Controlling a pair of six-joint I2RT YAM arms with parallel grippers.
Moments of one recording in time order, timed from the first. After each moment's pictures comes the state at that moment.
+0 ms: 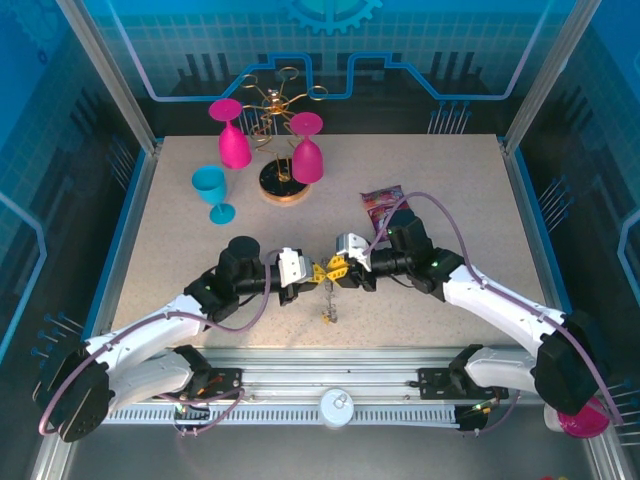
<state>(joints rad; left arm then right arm) -0.65 1.03 0.53 0.18 0.60 0.36 0.64 1.20 0.78 -0.14 -0.77 -0.45</state>
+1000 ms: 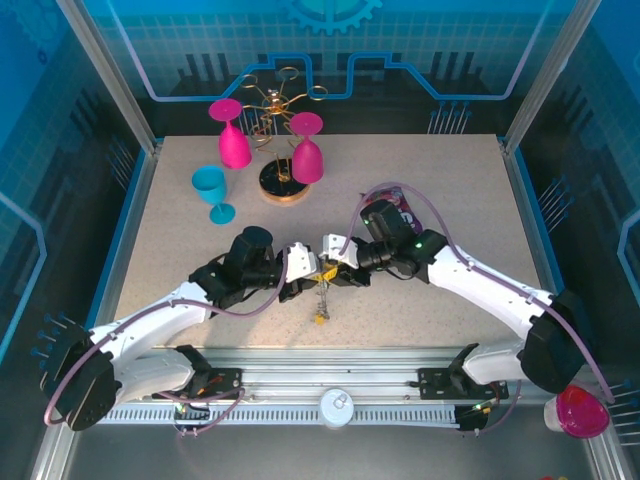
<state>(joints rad) -0.65 1.11 0.65 -0.10 0.52 0.44 0.70 1.31 0.99 -0.45 -0.60 -0.60</state>
